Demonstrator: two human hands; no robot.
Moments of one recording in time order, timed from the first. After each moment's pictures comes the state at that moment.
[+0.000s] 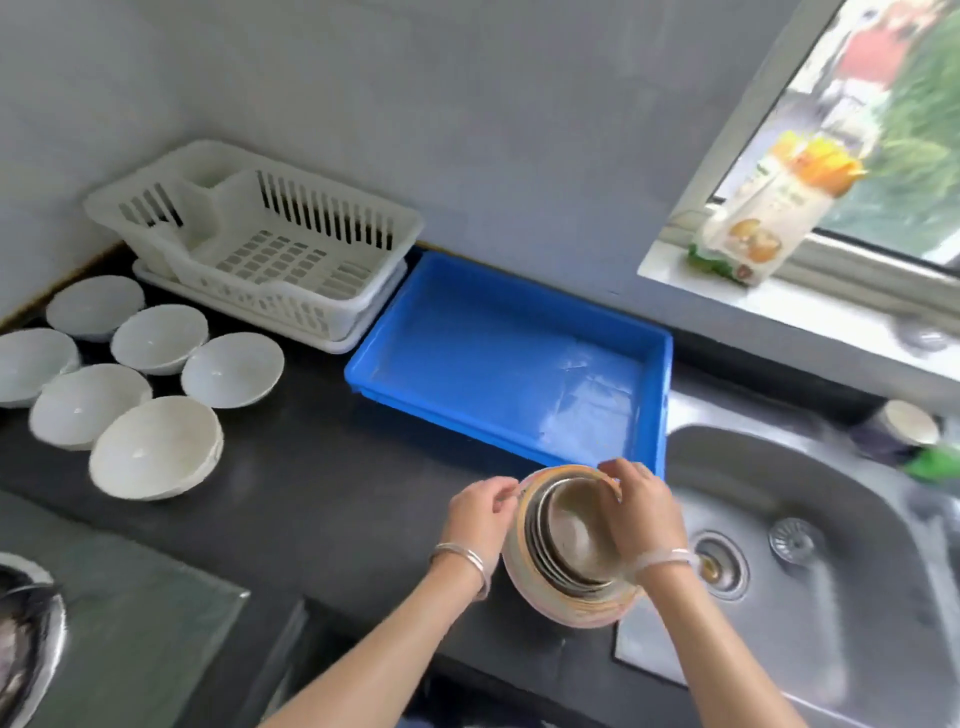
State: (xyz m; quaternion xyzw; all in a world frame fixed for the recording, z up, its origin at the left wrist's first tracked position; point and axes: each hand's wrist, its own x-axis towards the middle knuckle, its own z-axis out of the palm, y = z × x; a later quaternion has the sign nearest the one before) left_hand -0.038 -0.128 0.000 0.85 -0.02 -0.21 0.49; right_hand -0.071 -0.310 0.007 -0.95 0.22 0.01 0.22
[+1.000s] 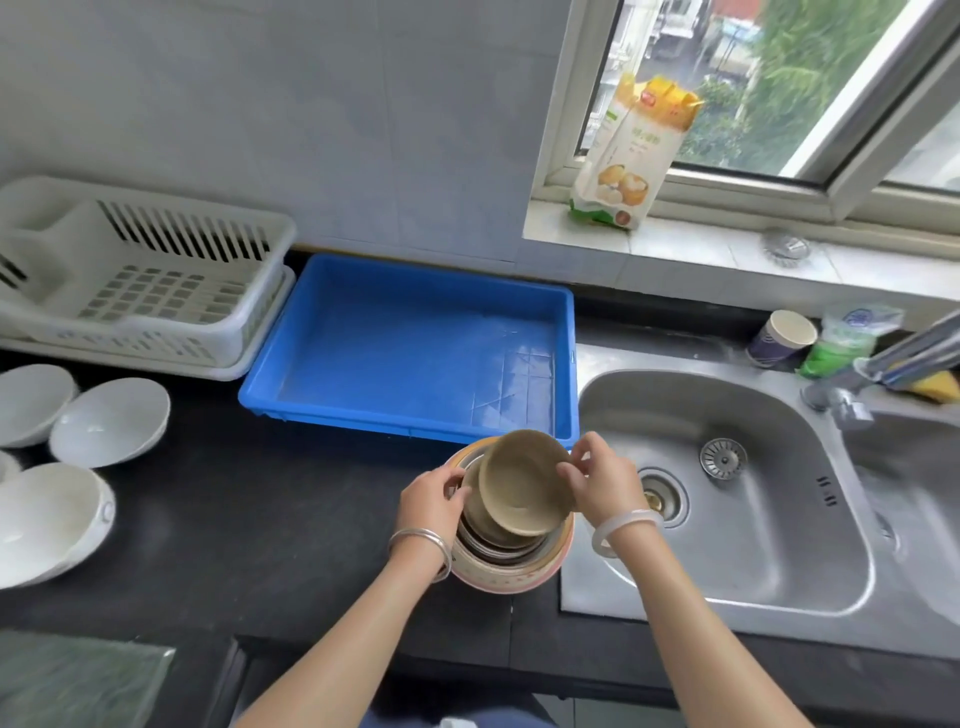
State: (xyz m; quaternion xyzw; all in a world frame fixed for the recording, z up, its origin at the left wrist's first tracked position) left_hand -0.041 -0.170 -0.011 0.89 -0.06 -0.22 0.40; right_hand -0.107 -0.348 0.015 -0.87 0.35 0.01 0.36
